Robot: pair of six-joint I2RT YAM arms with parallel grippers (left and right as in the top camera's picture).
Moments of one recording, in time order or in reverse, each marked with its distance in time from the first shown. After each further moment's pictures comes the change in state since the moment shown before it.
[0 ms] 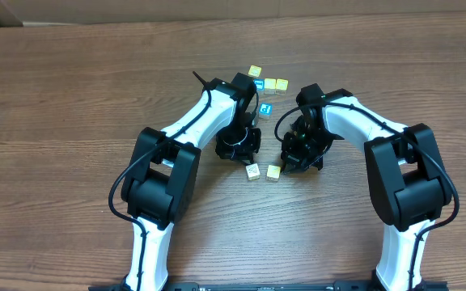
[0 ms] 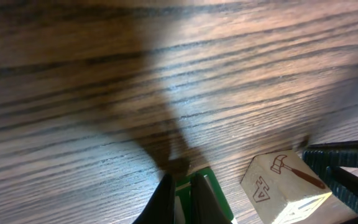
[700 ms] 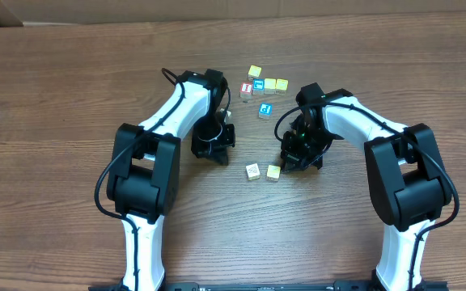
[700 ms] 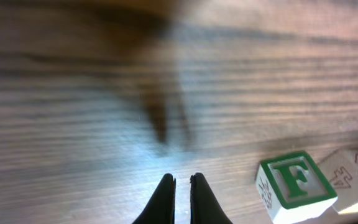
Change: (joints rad) left arm 0.125 0.000 0.003 -0.137 -0.057 -0.026; right arm 0.000 0.000 0.000 0.021 0.000 -0.001
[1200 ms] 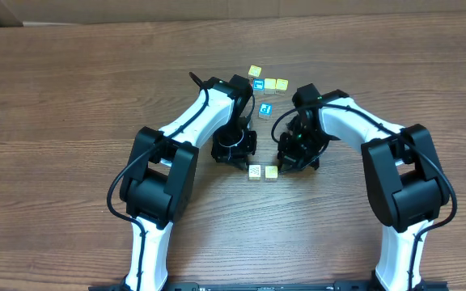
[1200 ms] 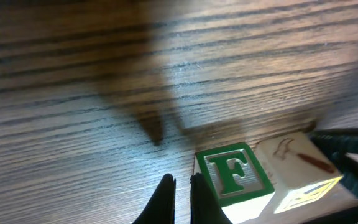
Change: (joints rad) left arm -0.110 0.000 0.000 0.050 0.057 0.002; right arm 0.031 0.000 0.000 0.012 -0.008 0.000
